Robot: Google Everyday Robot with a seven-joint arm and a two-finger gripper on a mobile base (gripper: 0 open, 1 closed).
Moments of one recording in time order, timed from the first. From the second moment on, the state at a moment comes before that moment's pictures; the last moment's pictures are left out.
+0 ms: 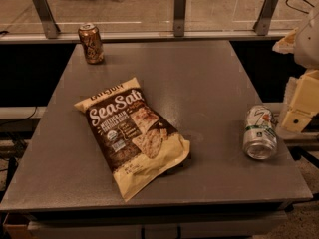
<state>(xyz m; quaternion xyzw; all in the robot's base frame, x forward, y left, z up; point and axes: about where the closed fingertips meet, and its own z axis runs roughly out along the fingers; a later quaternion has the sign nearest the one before) 0.438 -0.217 0.976 -0.60 0.78 -0.03 0.16</state>
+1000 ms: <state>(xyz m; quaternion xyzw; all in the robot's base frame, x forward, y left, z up) 0.440 -0.182 0.949 -0.61 0.77 0.01 0.18</state>
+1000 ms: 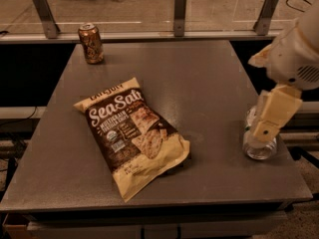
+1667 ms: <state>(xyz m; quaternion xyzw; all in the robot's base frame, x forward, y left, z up) 0.441 -0.064 0.890 -0.66 0.72 0.09 0.21</state>
